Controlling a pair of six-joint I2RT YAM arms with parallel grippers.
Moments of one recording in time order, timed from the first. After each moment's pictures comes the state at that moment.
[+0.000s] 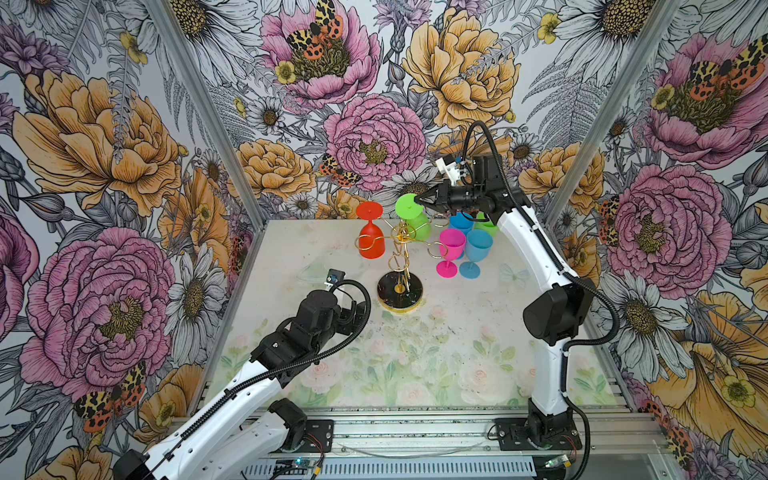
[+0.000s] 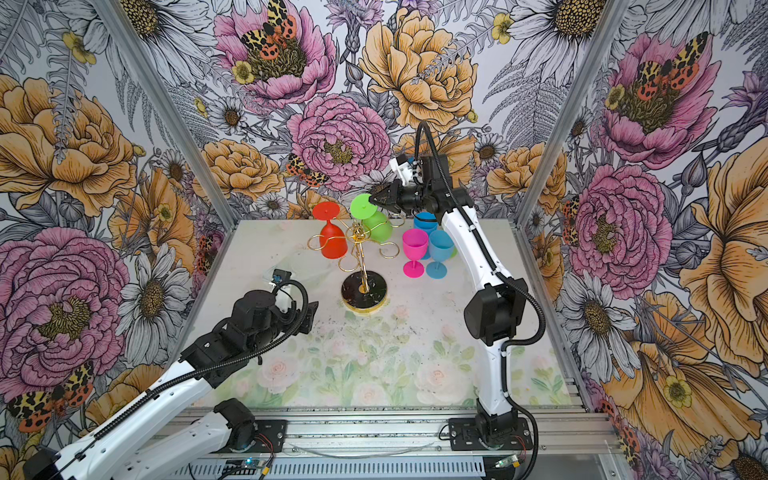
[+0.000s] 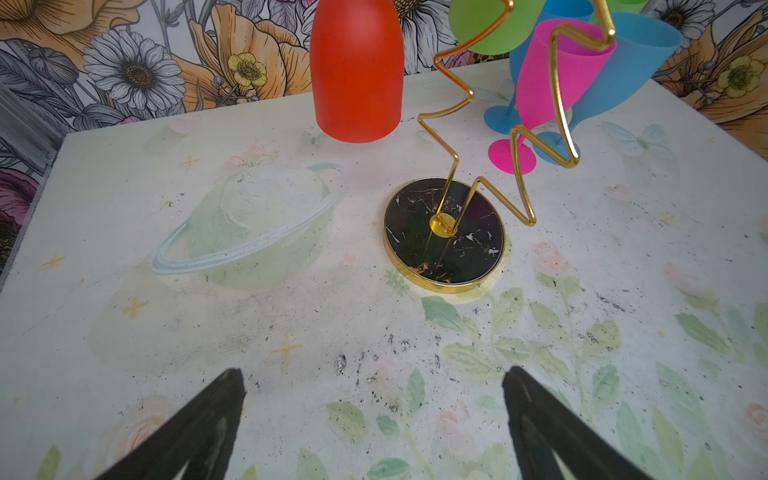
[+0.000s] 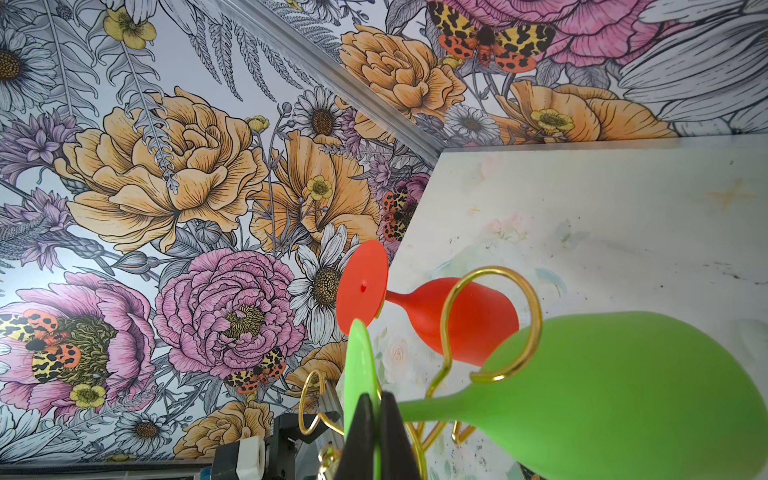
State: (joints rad) left arm -0.62 0.81 0.72 -0.46 -0.28 -0.19; right arm 0.29 2.08 2.28 -0.69 -0.91 0.59
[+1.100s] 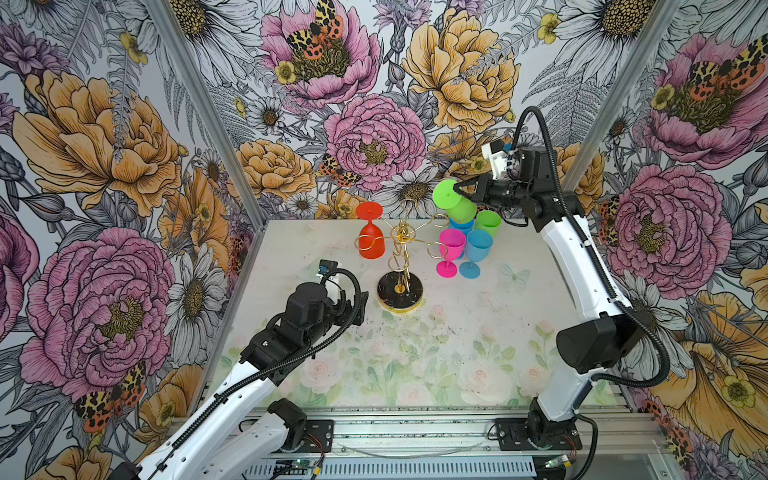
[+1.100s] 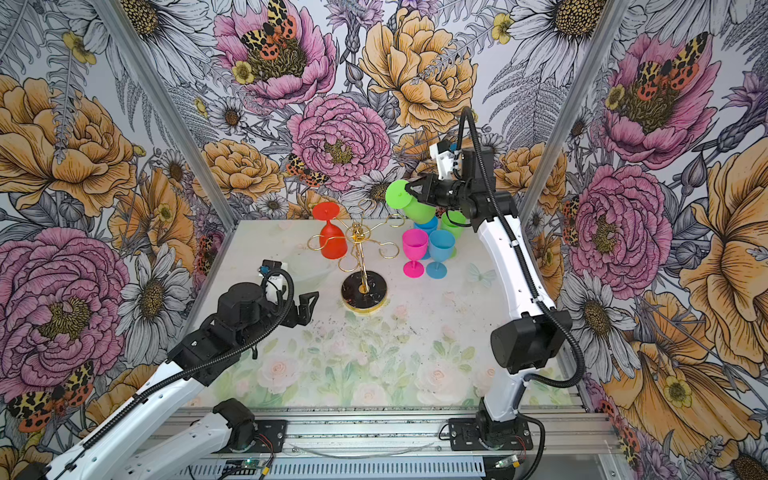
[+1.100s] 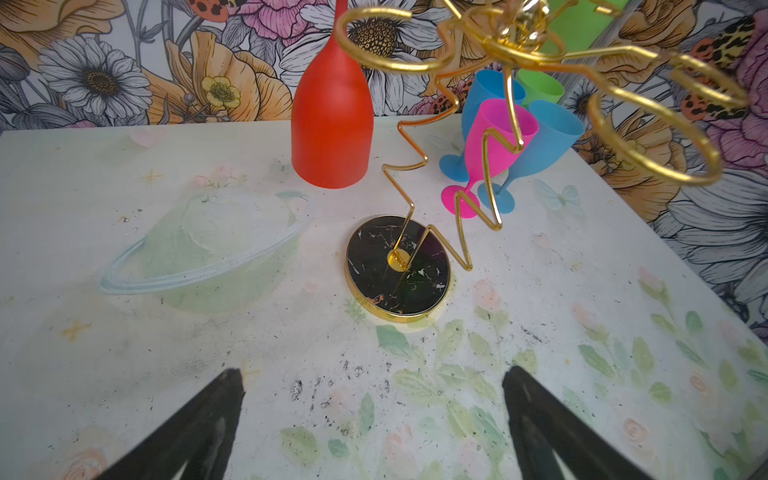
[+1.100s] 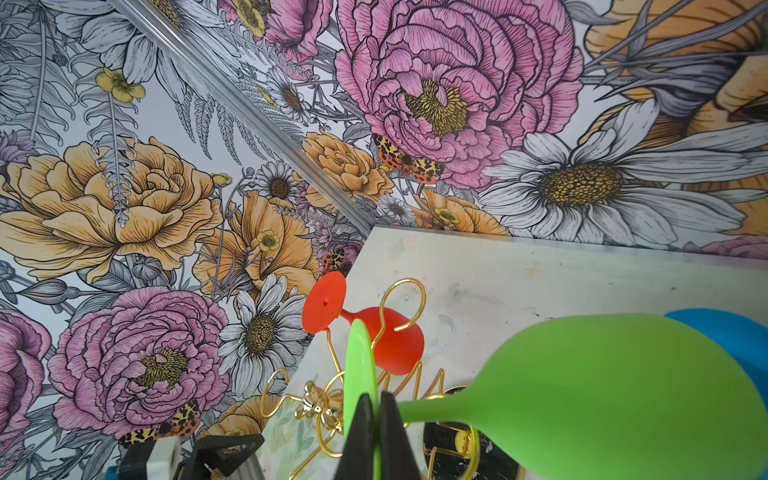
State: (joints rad) left arm -0.58 0.80 0.82 -0.46 -0.13 -0.29; right arm 0.17 1.74 2.03 -0.70 -0.69 0.40
